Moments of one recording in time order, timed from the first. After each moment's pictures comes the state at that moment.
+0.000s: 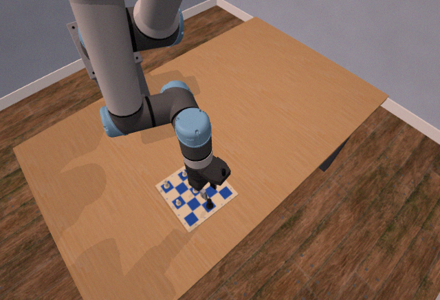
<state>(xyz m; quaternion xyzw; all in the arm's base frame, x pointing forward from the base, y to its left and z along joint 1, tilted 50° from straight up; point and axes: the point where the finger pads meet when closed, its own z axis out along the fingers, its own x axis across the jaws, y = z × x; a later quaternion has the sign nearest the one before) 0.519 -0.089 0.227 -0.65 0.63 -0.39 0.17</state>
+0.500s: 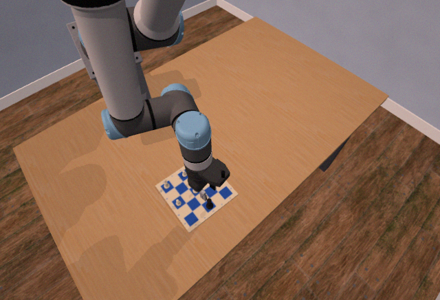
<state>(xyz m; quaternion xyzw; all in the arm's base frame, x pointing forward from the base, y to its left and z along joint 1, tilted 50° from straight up) 0.525 -0.093 0.218 -0.65 0.63 -0.38 0.17</state>
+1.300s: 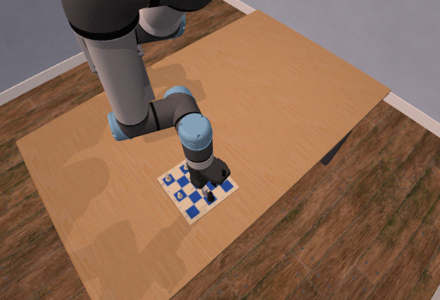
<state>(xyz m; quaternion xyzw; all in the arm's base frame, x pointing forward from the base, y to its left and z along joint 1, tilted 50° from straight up) 0.547 -0.102 0.197 -0.65 0.63 -0.38 0.17</state>
